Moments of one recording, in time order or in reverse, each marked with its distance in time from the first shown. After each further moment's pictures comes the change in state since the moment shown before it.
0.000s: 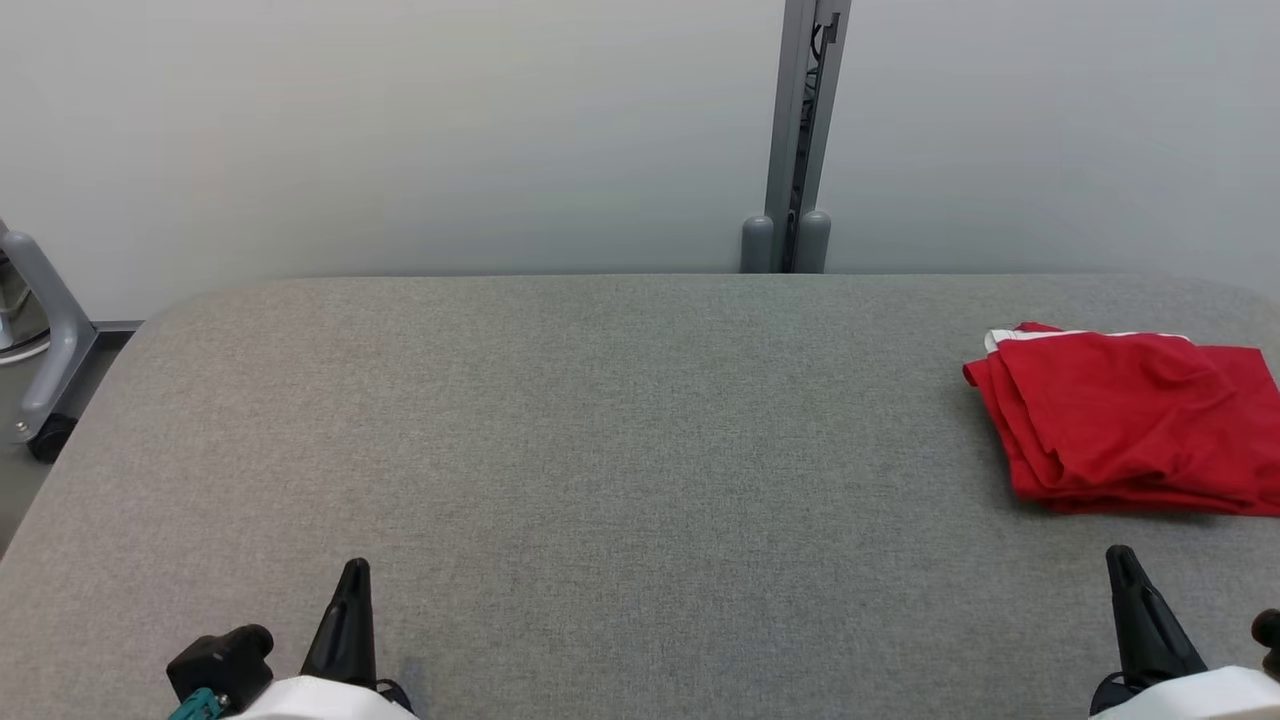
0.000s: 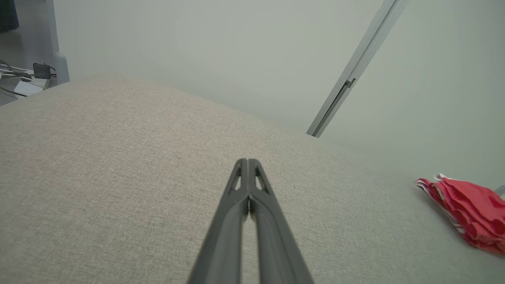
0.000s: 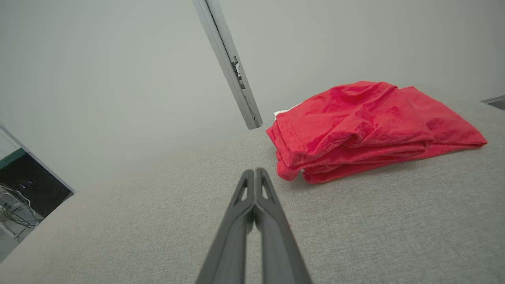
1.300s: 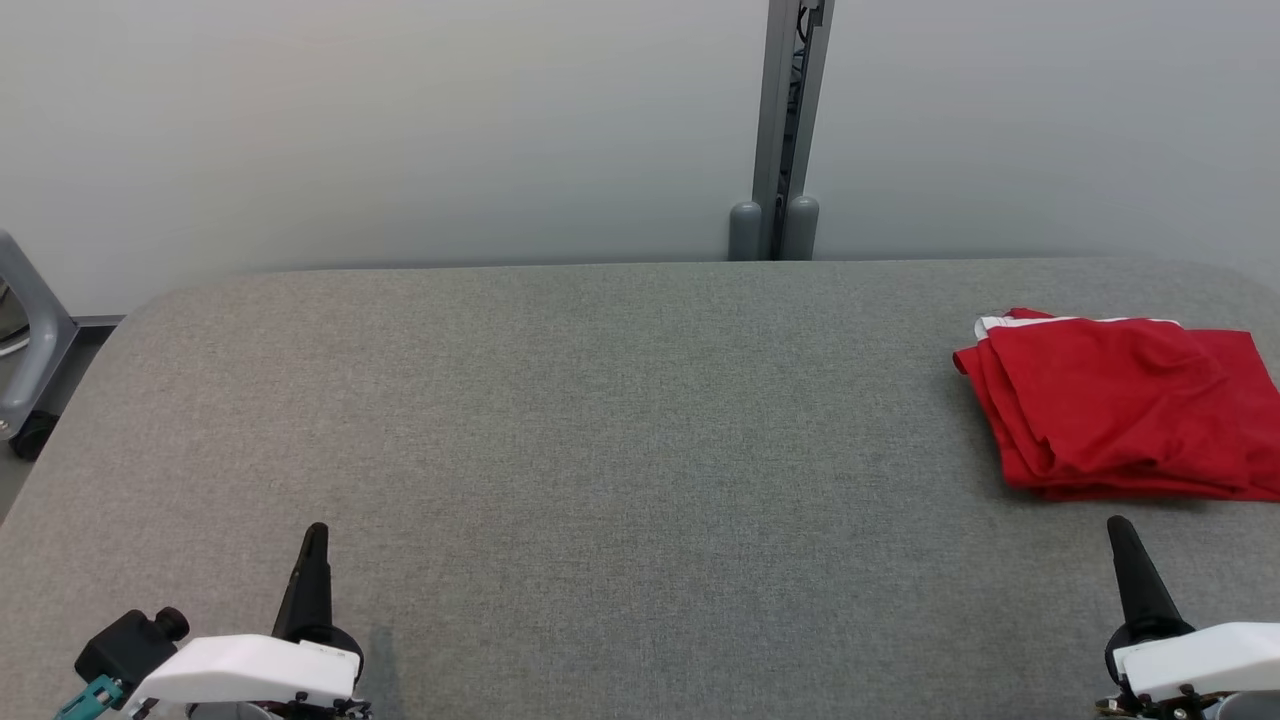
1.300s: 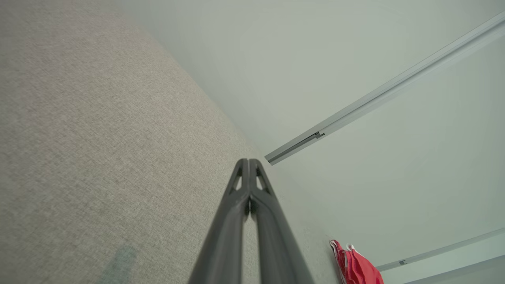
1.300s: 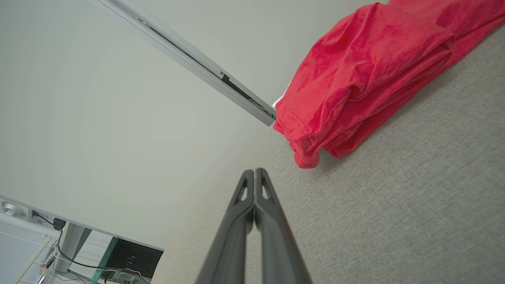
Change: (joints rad) left arm -0.047 -0.015 0.103 -0.035 -0.504 -0.054 0.145; right arm -0.088 0.052 -0.058 0.047 0.487 0.000 0.104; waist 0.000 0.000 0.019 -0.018
